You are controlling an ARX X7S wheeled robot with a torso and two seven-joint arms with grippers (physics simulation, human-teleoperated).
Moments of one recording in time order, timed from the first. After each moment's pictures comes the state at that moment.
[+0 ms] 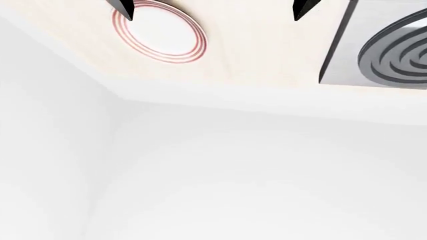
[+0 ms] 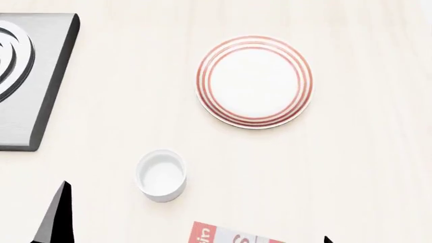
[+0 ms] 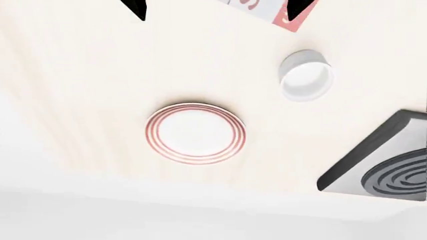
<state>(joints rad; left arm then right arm) 0.05 -0.45 0.17 0.90 -0.55 -0.32 -0.35 0.44 1.12 -0.96 -1.05 0.99 0.22 1.16</state>
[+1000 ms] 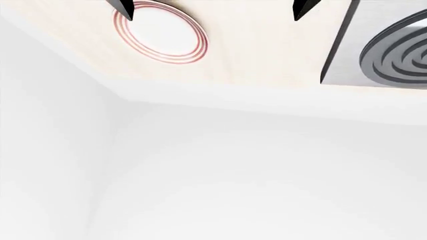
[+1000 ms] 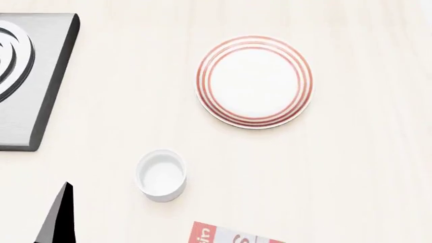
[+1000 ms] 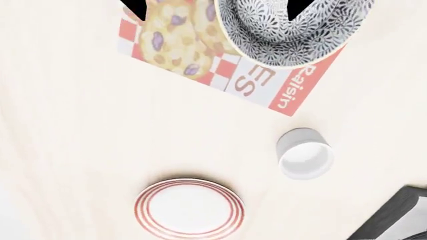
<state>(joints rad) 0.04 -0.47 0.20 0.90 -0.55 -0.30 -0.36 1.43 1.09 -2.49 -1.00 0.90 -0.34 1.46</state>
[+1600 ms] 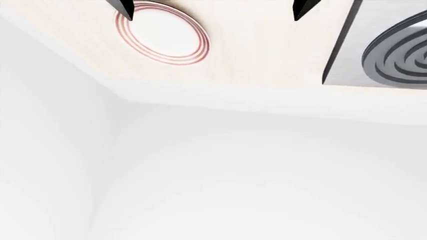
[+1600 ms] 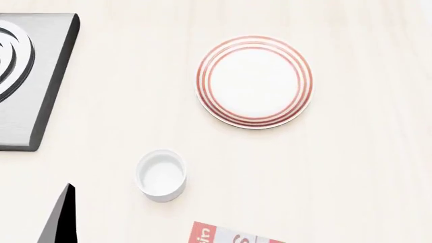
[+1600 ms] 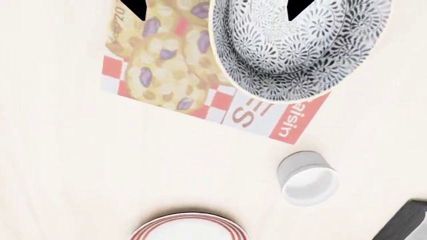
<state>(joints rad) 0.04 -0.48 0.21 0.89 -0.55 -0.29 -0.37 1.29 1.06 -2.53 -0.88 0.84 -0.50 1.43</state>
